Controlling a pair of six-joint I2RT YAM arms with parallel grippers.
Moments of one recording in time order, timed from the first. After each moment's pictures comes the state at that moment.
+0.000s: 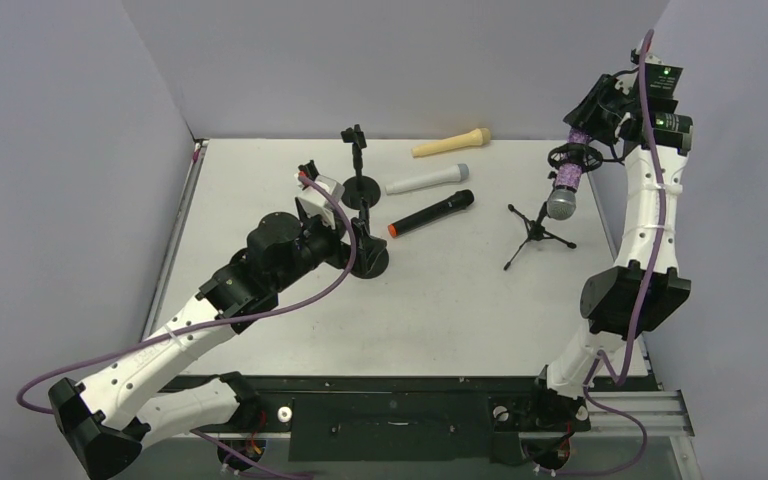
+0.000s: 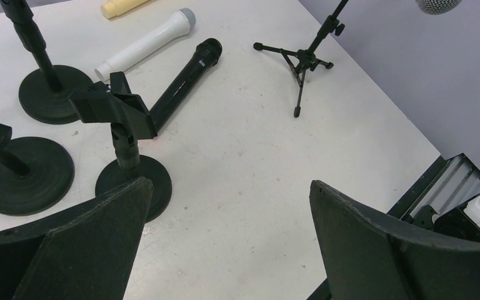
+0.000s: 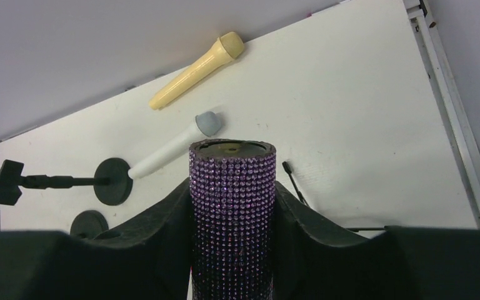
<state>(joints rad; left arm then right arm) -0.78 1.00 1.00 -0.21 -0.06 -0.33 -0.23 1.81 2.14 -0.88 -0.26 0.30</state>
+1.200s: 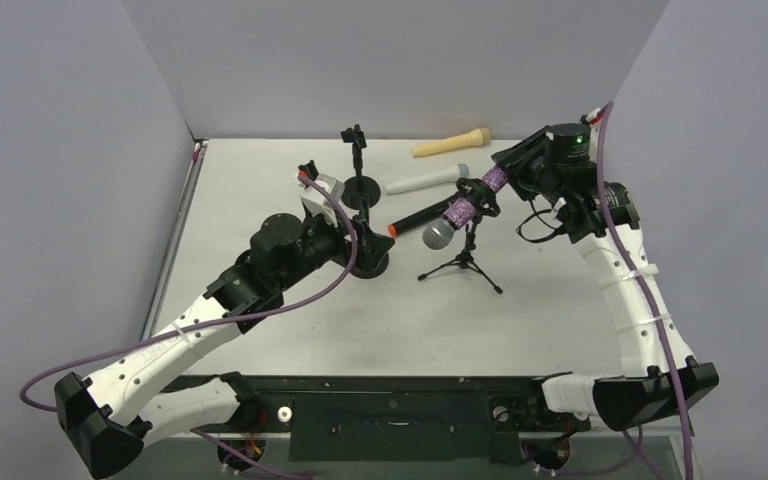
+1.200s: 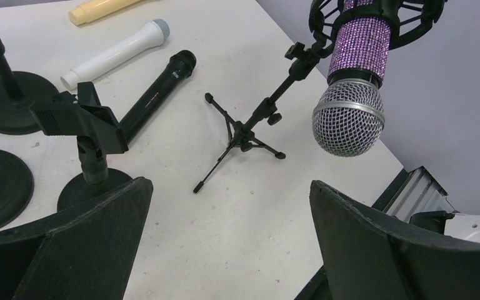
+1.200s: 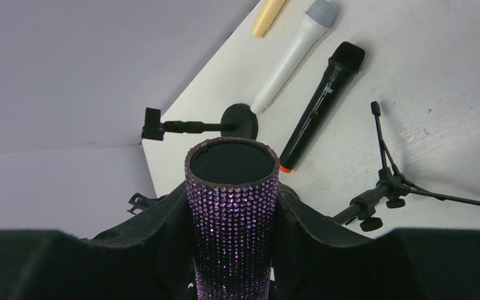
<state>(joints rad) -0.78 1.02 0.97 -0.10 -0.02 -0.41 0.22 1.31 1.57 -0.76 0.08 1.00</state>
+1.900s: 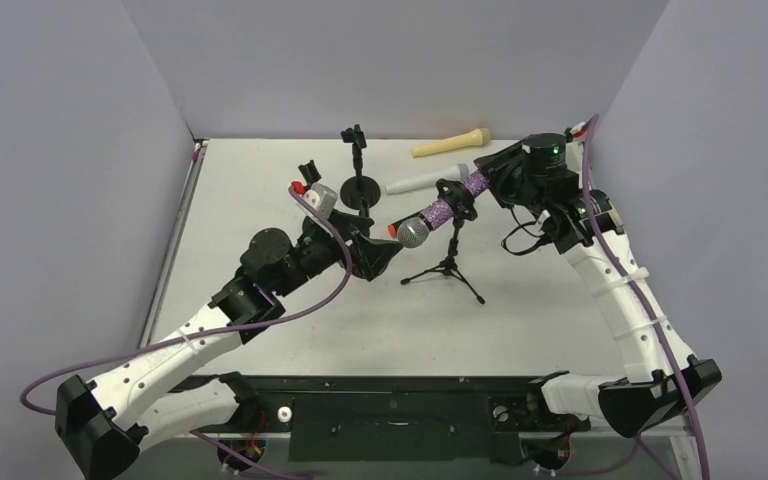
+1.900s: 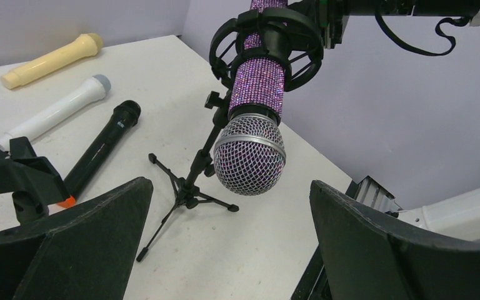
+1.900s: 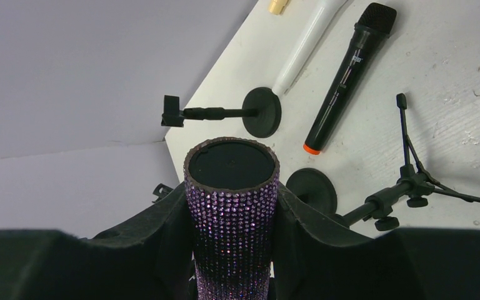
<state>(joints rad) -0.78 0.98 0.83 0.21 0.12 -0.44 0.37 1.27 1.50 -0.74 0.20 1.20</state>
